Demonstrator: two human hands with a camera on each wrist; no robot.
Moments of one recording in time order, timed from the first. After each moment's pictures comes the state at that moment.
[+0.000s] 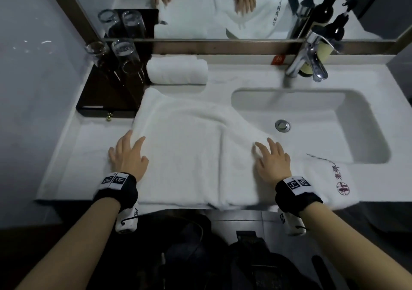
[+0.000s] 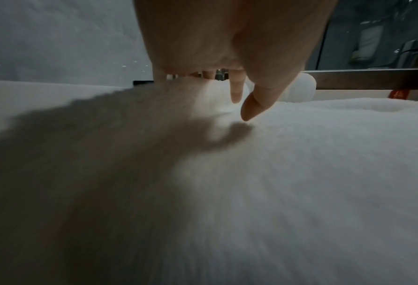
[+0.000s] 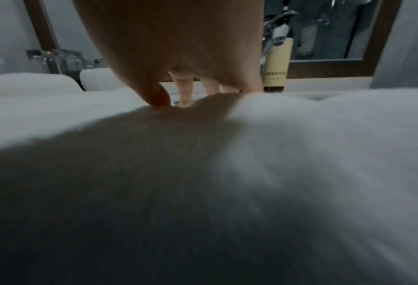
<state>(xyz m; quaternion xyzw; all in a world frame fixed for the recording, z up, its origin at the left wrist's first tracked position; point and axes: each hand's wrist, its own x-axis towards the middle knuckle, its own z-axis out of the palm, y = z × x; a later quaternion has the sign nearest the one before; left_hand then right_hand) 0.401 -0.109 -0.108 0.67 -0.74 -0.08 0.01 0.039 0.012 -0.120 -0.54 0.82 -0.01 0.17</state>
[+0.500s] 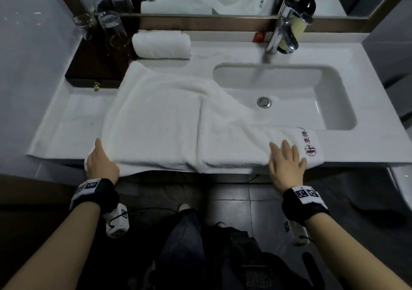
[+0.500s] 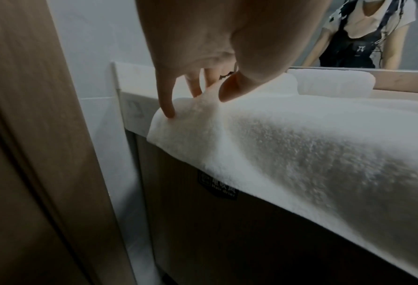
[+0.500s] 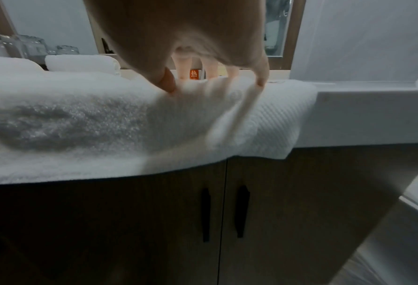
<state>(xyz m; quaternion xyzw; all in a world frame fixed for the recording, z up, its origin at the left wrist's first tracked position) 0.426 0.011 -0.108 0.79 -0.57 -0.20 0.11 -0.006 0.160 -0.135 -0.49 0.86 -0.06 0.11</state>
